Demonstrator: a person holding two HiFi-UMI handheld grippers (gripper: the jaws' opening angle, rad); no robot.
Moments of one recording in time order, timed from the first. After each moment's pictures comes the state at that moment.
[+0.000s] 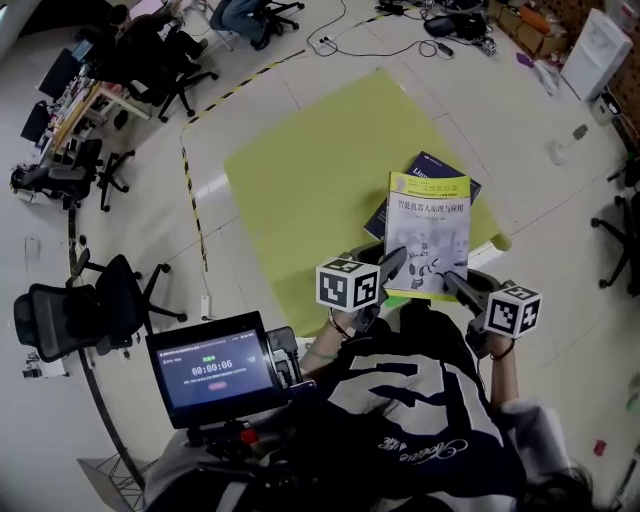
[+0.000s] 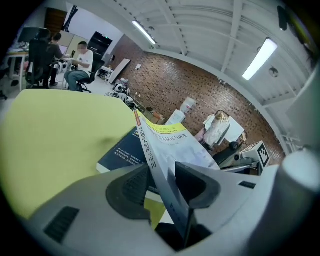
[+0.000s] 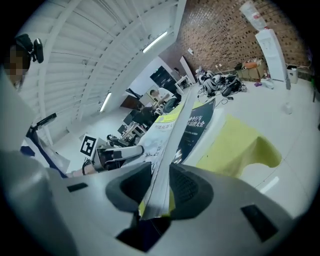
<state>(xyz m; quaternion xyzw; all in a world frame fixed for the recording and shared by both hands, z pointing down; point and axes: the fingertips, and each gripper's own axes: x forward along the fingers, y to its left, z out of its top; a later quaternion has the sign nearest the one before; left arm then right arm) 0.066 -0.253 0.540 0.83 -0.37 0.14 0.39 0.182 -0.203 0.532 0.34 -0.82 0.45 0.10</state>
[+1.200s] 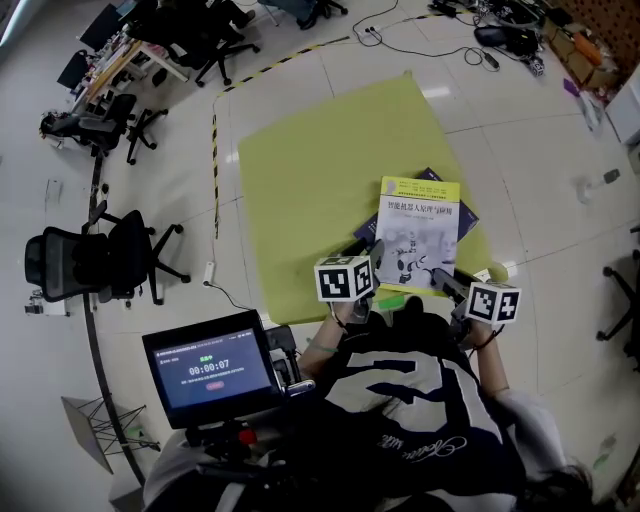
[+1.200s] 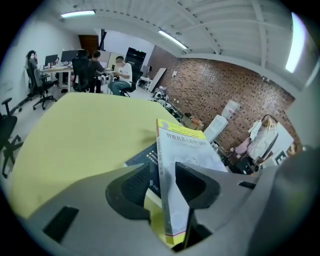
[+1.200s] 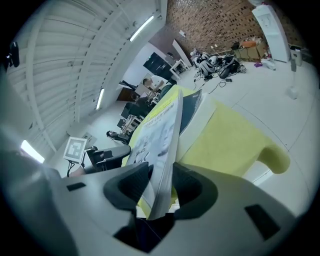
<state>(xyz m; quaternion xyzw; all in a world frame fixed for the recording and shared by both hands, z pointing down) 0.033 -0.301 0.588 0.69 -0.58 0.16 0.41 0.204 -0.273 0.604 0.29 -0.79 0.52 0.14</state>
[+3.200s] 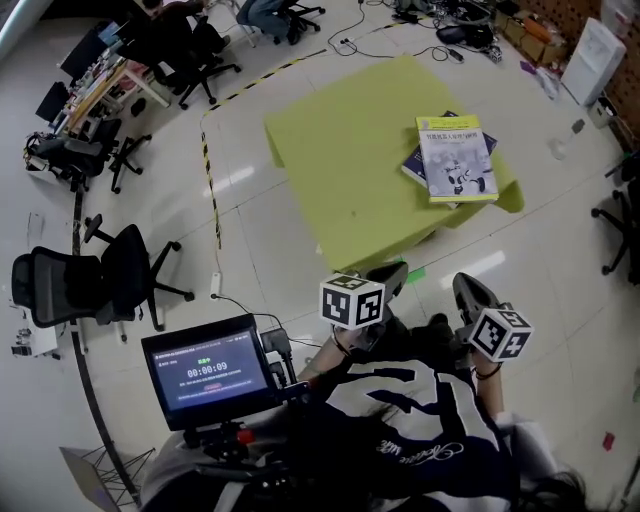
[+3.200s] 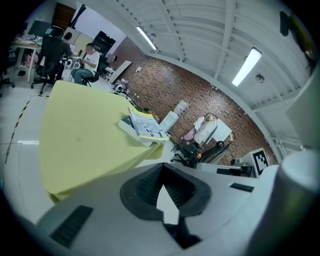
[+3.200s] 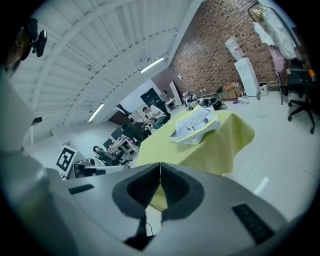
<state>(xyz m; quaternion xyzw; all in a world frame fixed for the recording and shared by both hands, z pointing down) -0.017 -0.039 0.510 0.83 -0.35 0.11 0.41 0.096 -0.023 0.501 0.48 -0.78 0.40 0.04</state>
